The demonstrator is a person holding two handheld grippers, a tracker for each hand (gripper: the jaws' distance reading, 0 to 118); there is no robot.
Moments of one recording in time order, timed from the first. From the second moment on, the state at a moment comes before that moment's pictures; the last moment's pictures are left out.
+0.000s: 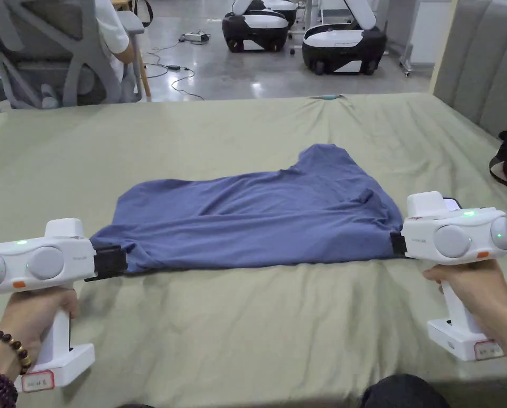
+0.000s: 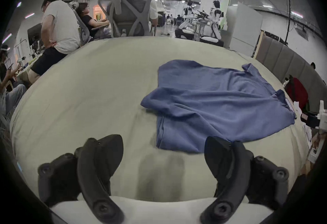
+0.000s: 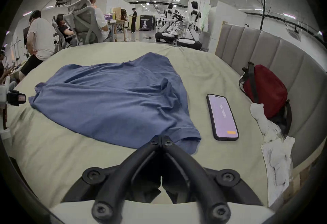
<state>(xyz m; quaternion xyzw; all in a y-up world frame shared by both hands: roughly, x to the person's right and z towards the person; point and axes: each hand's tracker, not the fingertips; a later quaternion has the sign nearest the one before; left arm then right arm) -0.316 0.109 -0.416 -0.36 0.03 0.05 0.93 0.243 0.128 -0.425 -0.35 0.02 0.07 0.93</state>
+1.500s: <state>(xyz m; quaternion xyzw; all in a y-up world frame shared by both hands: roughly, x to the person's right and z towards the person) -0.324 0.128 -0.361 -0.36 -0.02 -0.01 0.93 0.257 0.119 -0.408 -0.42 0.02 0.09 0.90</state>
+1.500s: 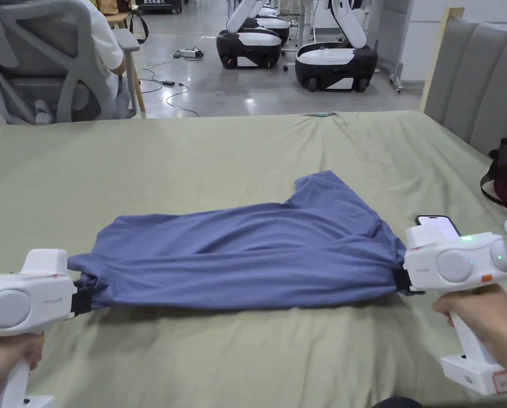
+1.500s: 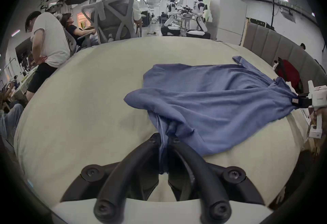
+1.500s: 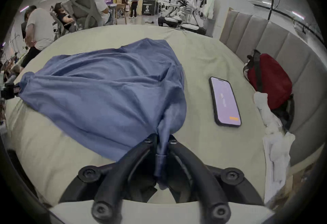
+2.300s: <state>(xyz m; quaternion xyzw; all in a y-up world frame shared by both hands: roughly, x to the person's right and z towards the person) -0.332 0.153 -0.375 -0.32 -0.03 -0.01 0.95 0.258 0.149 -0.415 -0.38 0.02 0.11 0.92</state>
